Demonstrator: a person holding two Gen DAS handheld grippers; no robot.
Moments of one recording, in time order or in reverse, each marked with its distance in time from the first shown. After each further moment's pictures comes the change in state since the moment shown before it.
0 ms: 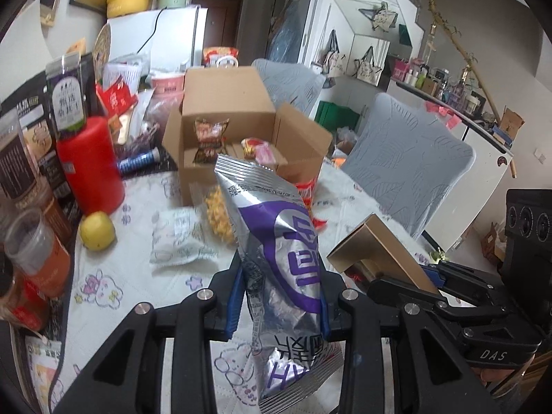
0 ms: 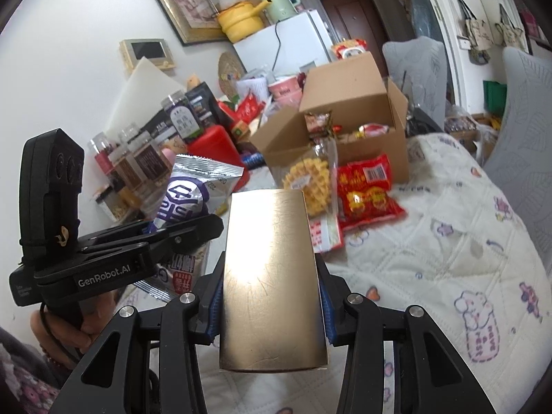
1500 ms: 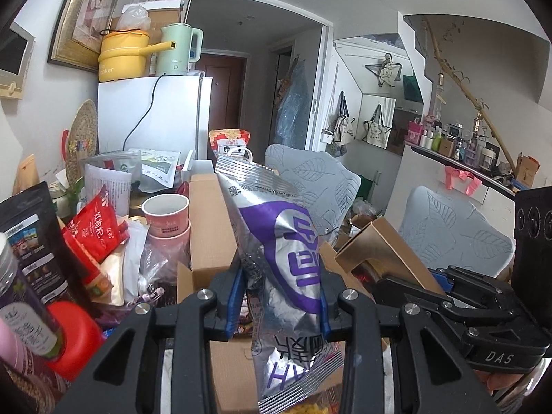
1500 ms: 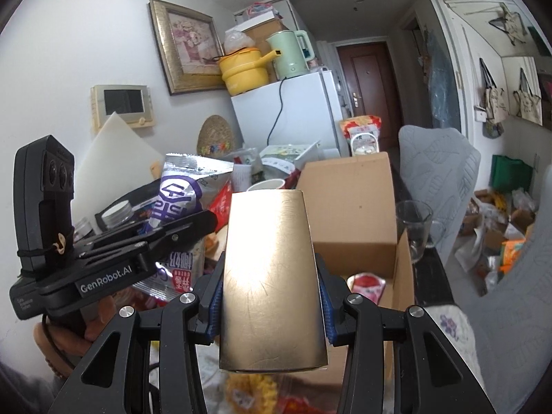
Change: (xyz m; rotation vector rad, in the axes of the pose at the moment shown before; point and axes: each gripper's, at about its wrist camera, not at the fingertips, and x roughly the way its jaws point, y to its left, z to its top) left arm 0.095 0.061 0.206 0.025 -0.262 0.025; right arm 0.090 -0.046 0.212 -0.139 -0.176 -0.061
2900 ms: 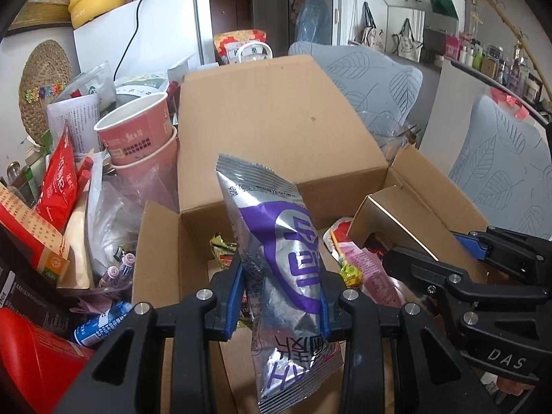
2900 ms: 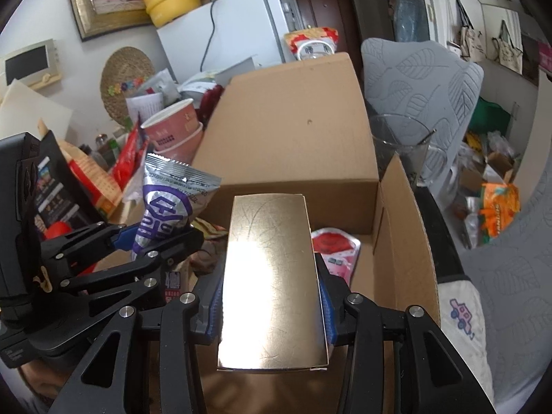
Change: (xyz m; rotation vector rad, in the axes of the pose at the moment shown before) left arm 0.160 0.018 -0.055 0.085 0.362 0.149; right arm 0.136 -0.073 -0.033 0.112 0.314 -0.191
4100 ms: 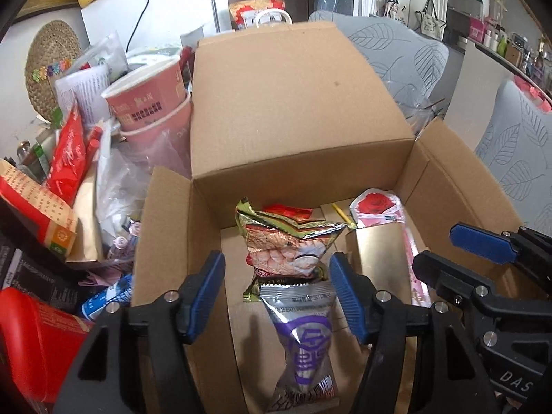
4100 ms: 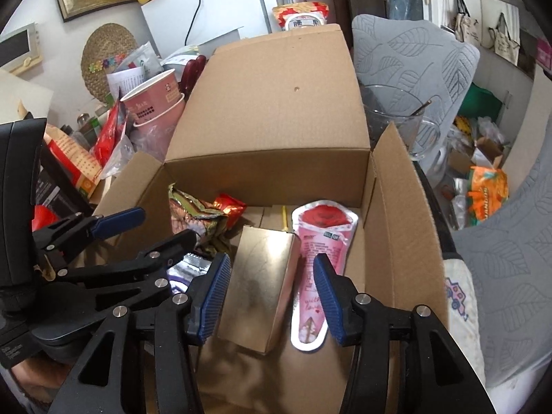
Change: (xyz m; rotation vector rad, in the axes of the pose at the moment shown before) left arm 0.007 0.002 -0.002 -0.033 0.116 0.077; right arm 0.001 0.001 -0.005 -0.002 0.091 -0.061
